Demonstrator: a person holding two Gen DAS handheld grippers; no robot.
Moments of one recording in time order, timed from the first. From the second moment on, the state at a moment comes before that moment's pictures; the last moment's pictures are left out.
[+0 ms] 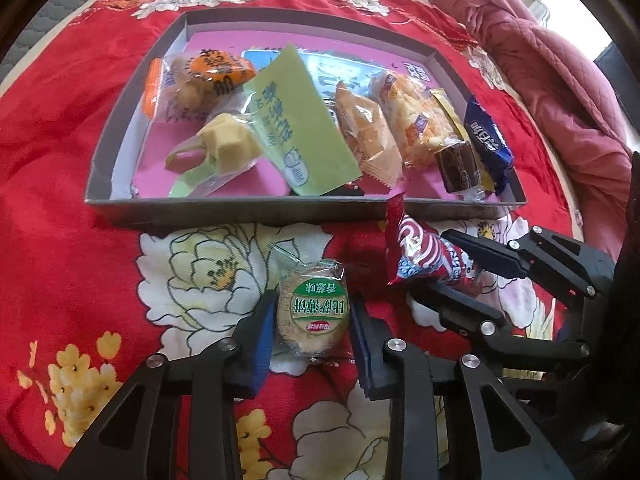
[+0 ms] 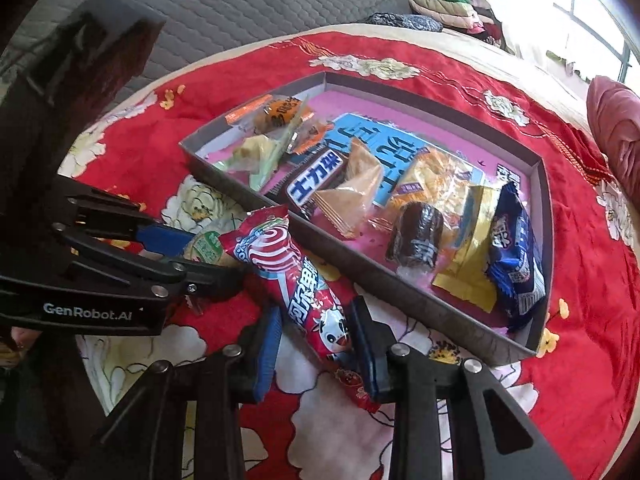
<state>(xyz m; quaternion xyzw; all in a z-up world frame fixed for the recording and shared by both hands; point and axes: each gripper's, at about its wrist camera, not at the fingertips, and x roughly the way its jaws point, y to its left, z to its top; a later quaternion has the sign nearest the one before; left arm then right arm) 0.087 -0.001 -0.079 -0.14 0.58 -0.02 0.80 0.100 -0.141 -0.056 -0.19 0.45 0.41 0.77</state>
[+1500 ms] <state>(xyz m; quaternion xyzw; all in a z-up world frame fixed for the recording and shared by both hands) 0.068 0.032 -0.067 -0.15 0.57 0.02 0.81 0.088 -0.118 -0.057 -0.20 0.44 0.44 0.75</state>
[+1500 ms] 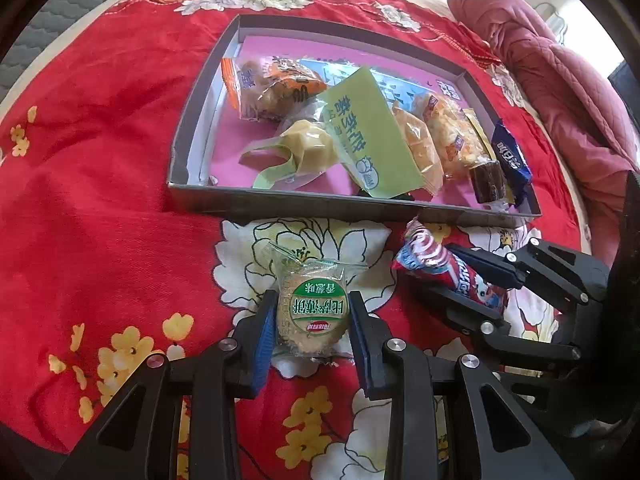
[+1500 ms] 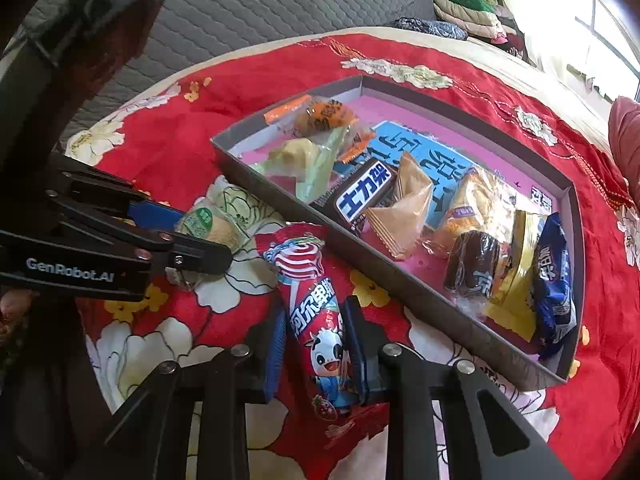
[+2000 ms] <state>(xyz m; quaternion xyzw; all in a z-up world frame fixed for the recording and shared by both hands) 0.062 0.035 -0.053 -0.15 0.56 0.03 0.81 0.096 -0.136 -0.044 -0.11 0.47 0.45 0.75</state>
